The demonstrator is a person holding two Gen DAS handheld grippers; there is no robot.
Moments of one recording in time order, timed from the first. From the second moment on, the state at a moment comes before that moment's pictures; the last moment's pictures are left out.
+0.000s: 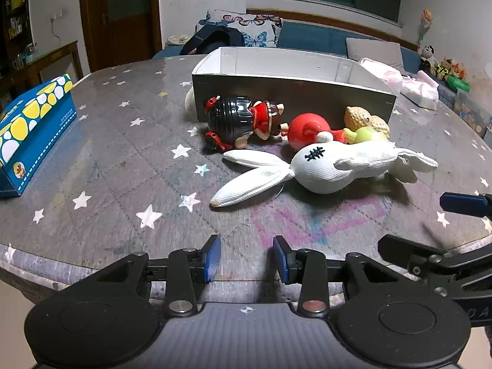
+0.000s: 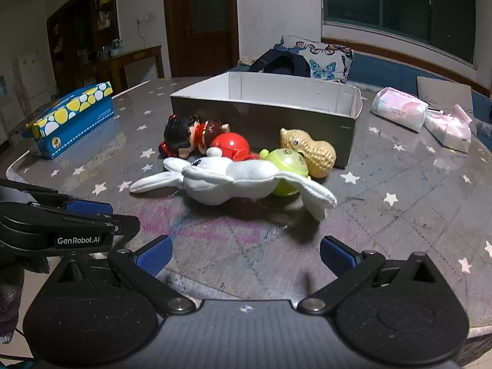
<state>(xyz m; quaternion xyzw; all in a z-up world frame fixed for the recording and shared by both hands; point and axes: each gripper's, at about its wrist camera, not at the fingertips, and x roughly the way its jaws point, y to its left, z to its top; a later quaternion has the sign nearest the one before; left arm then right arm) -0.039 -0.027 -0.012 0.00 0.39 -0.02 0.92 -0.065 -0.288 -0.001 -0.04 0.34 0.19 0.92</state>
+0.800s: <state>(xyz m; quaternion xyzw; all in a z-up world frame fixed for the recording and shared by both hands) -0.048 -0.039 -0.011 0.01 0.39 -0.02 0.92 -0.070 -0.284 -0.007 -0.06 0.35 0.17 0.92</state>
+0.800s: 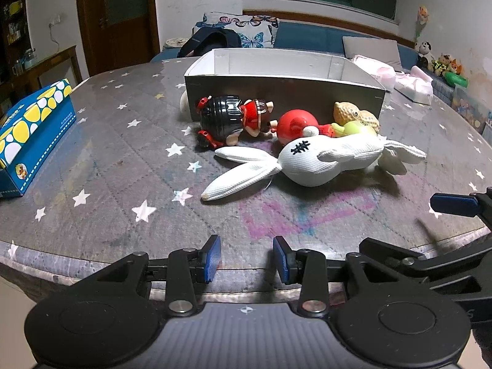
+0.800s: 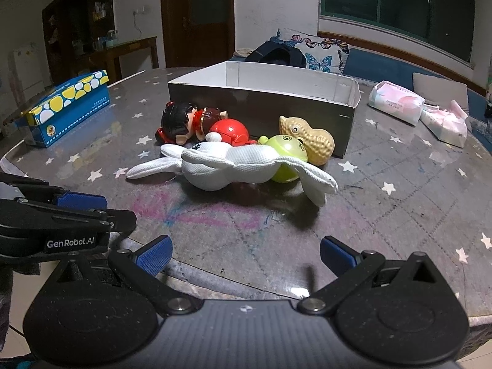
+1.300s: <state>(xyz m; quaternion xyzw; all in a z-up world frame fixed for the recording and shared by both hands) -0.047 -0.041 -0.012 0.01 0.39 -0.02 0.92 -0.071 -0.282 -0.007 -0.06 0.35 0.17 0.92</state>
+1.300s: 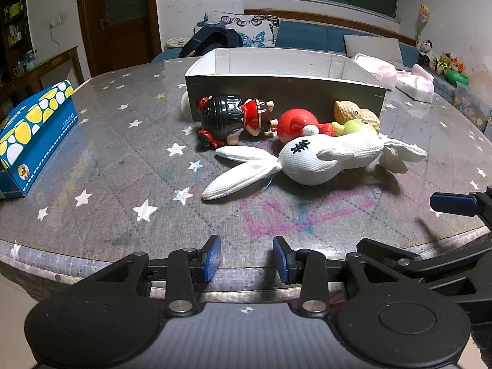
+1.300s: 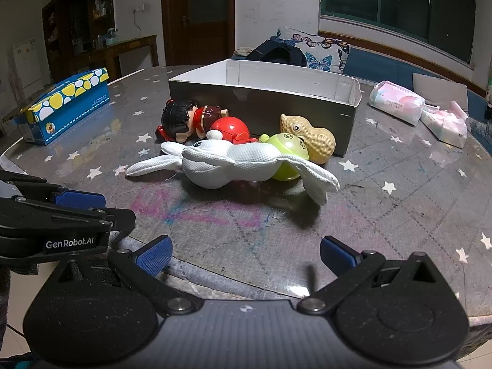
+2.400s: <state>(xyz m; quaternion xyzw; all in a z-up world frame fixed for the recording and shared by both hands) -0.044 -0.042 -0.006 0.01 0.39 -0.02 0.92 -0.063 -0.282 -0.009 -0.06 0.36 0.17 0.91</state>
